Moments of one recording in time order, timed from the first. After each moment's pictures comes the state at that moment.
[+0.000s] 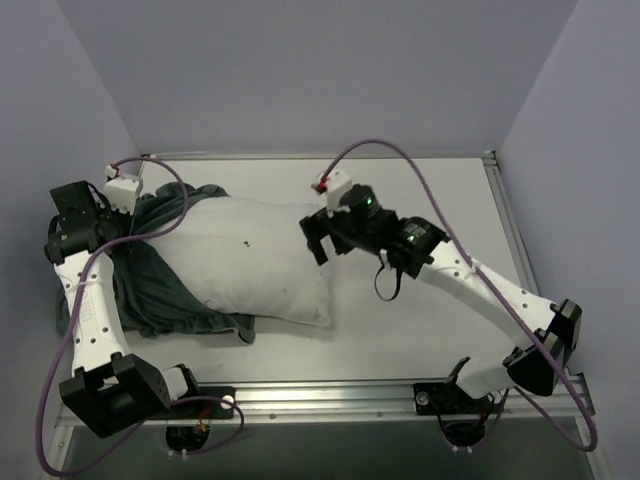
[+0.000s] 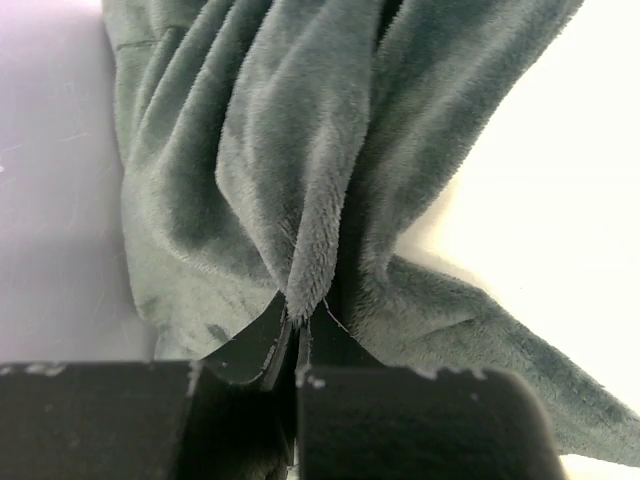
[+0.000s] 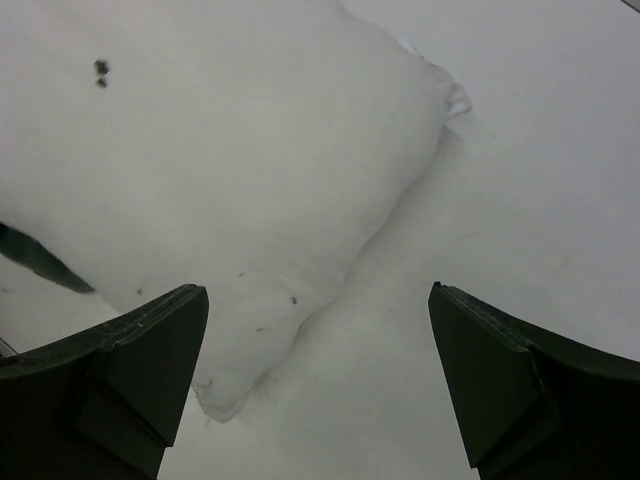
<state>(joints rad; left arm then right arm) 0.40 1.23 1.29 -0.84 0.14 0.57 0.79 1.41 1.40 -0.57 0.09 0.13</state>
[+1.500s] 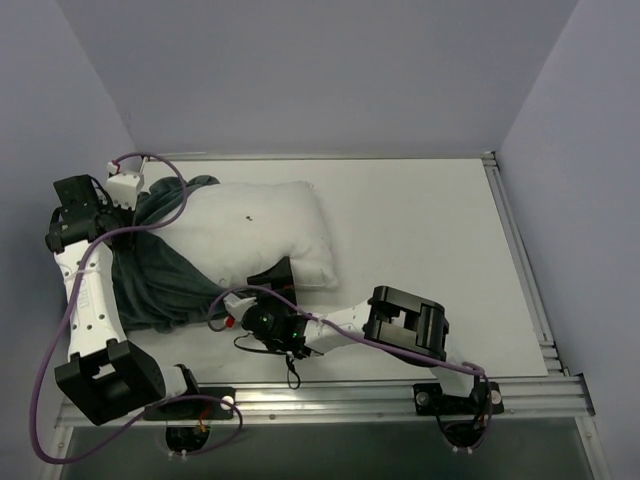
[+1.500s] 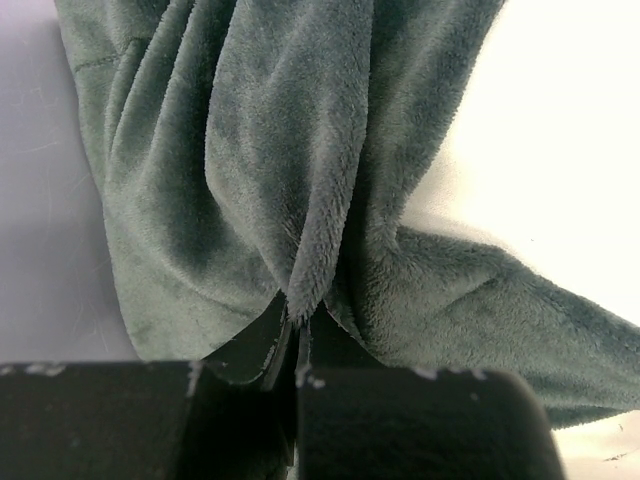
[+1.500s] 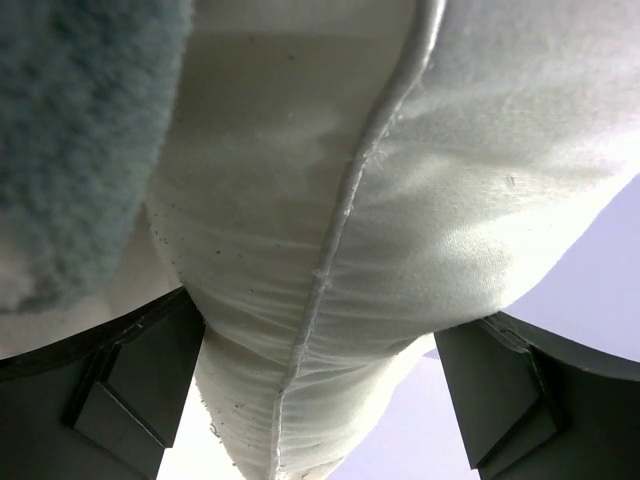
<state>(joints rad) 0.38 1.30 1.34 -0.87 0.14 0.53 1.31 2.08 1.14 0.38 1.06 -1.03</state>
